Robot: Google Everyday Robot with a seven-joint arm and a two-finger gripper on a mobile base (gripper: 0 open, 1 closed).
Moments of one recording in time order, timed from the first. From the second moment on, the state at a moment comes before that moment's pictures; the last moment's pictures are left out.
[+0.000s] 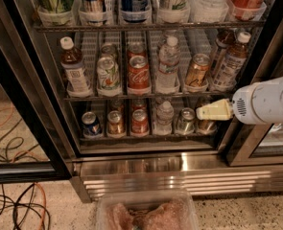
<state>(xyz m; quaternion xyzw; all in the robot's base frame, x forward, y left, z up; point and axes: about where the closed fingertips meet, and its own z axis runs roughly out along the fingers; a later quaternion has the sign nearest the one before) 0.514 -0.228 0.846 -0.12 0.92 0.03 0.36</state>
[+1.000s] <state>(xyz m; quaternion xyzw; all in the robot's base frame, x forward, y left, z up) 0.558 -0.243 0.863 -0.07 0.90 0.00 0.44</state>
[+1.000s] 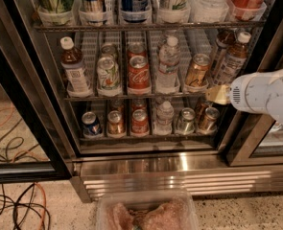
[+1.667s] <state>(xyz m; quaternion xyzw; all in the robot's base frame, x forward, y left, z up) 0.577 -0.260 0.869 -0.04 0.89 -0.02 0.46</state>
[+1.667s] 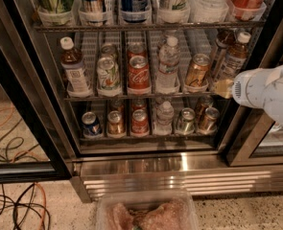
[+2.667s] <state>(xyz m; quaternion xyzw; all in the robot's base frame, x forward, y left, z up) 0.607 -0.258 0.879 -0.03 0.87 -0.03 0.48</state>
